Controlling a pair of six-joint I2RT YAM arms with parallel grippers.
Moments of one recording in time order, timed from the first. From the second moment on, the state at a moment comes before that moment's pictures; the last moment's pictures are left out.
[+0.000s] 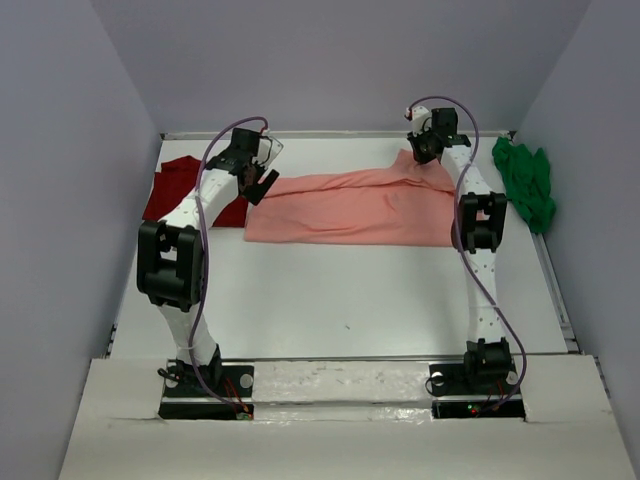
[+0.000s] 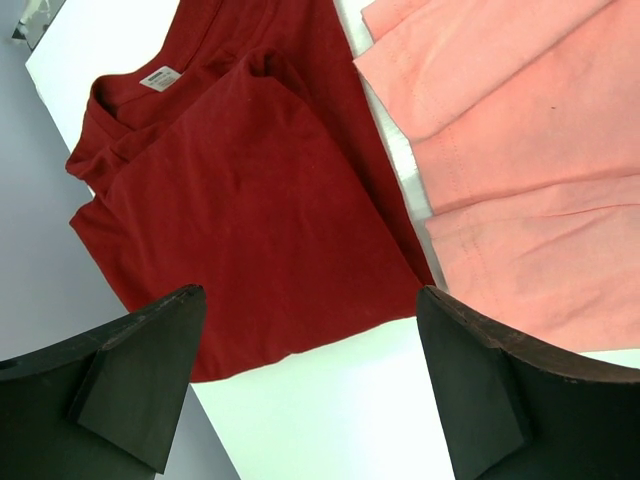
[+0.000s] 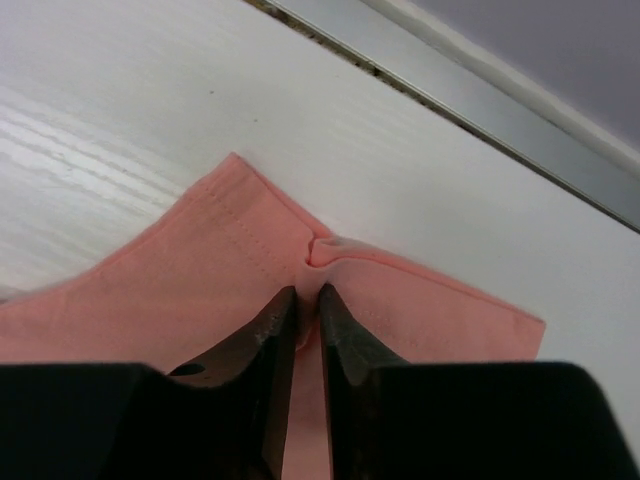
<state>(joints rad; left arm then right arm) -0.24 1.83 1.50 -0.53 -0.26 0.47 0.05 2.74 2.57 -0.56 -0.19 -0.42</state>
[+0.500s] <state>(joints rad) -0.26 1.83 1.50 -0.54 -0.26 0.48 0.05 2.61 2.40 -0.64 -0.29 -0.47</state>
